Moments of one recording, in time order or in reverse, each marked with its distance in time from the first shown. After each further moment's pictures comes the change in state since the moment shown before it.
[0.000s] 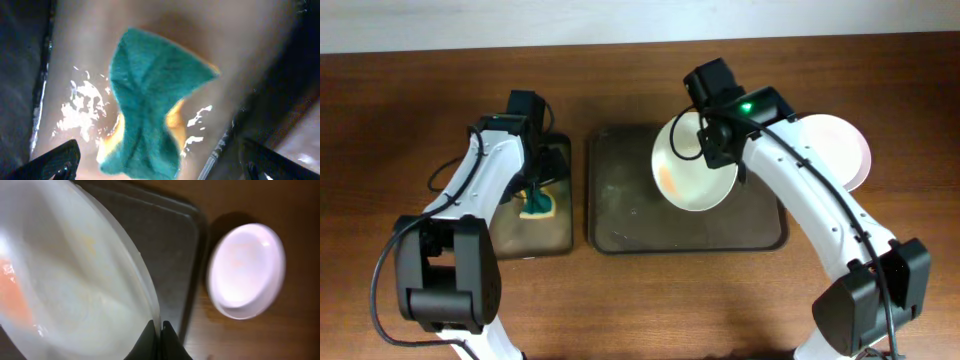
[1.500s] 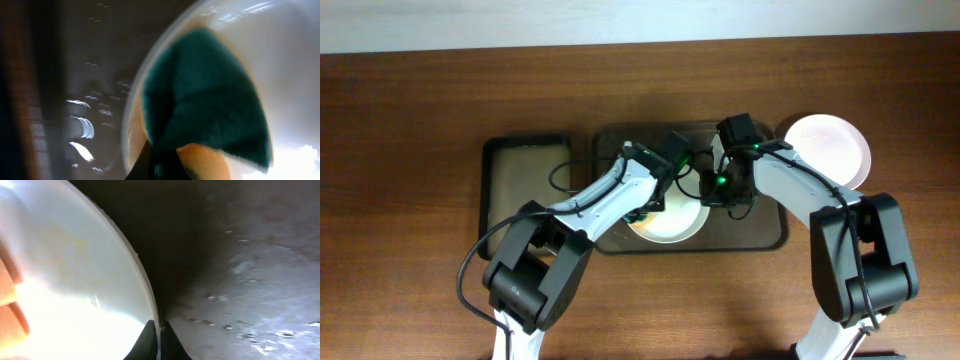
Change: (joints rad) left arm -0.562 0.165 0.066 0.033 -0.187 -0.194; right arm -0.188 0.101 -0.514 0.521 -0.645 0.125
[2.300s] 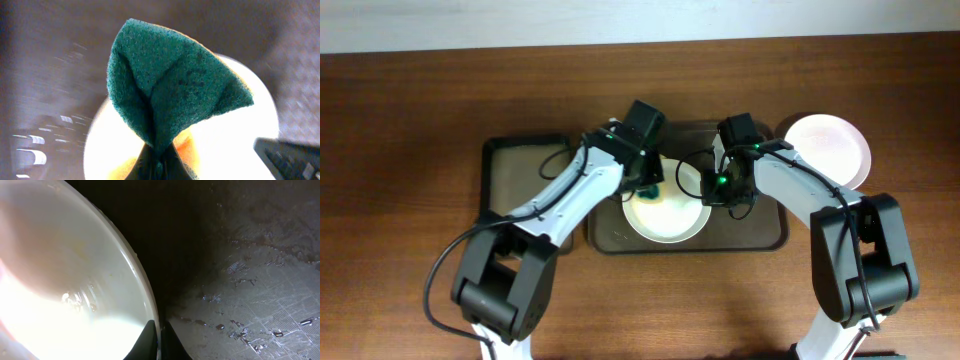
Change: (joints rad) left arm 0.112 -0.113 -0.020 0.208 0.362 0.011; right arm -0.003 0.000 0.000 0.000 0.018 -0.001
